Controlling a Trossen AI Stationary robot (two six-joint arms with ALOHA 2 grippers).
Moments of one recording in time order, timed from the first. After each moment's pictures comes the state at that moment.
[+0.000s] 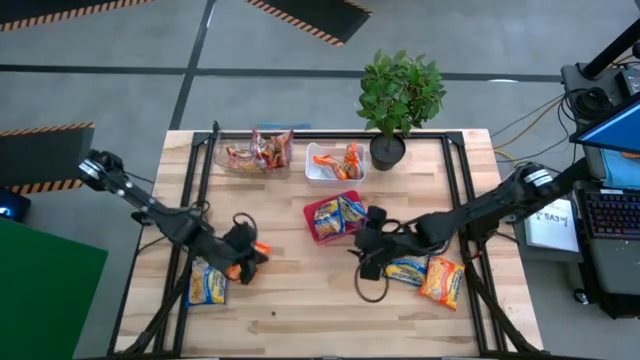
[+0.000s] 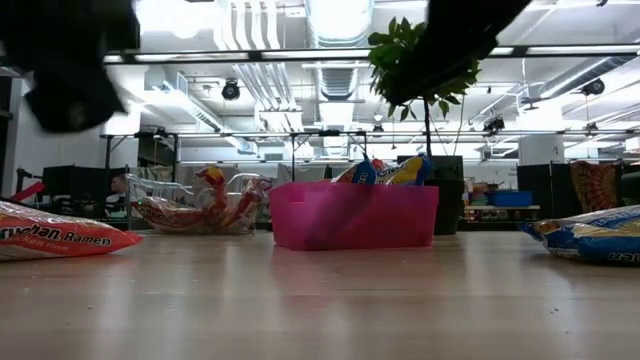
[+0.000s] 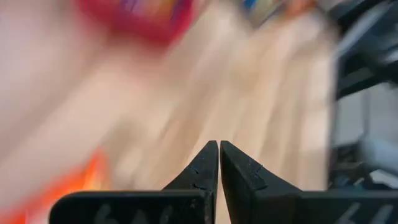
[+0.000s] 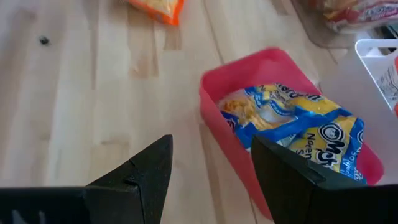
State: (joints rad) left arm -0.57 1.05 0.56 -0.27 -0.39 -1.08; right arm 0.36 1.50 1.03 -0.34 0.42 0.29
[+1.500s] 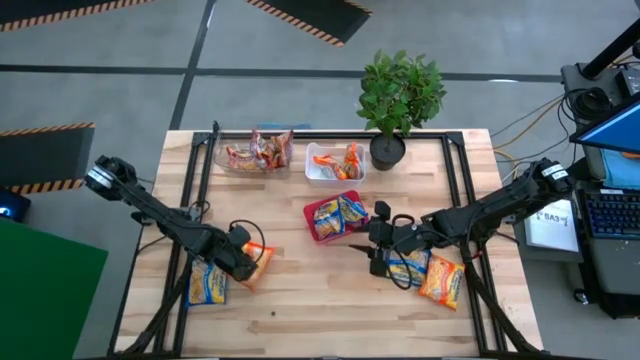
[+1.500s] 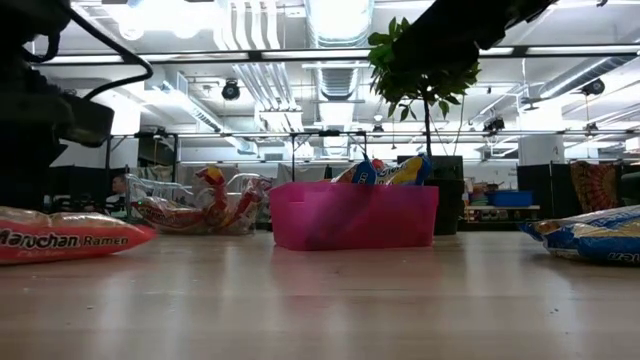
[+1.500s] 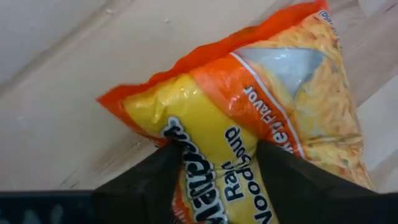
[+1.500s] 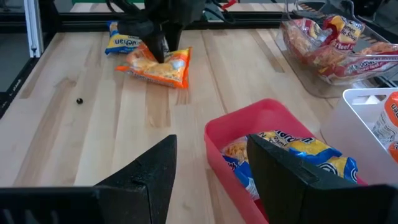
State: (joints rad) left arm -0.55 1.28 0.56 -0.65 -0.18 -1.44; right arm 0.36 1.33 0.80 0.03 0.42 0.20
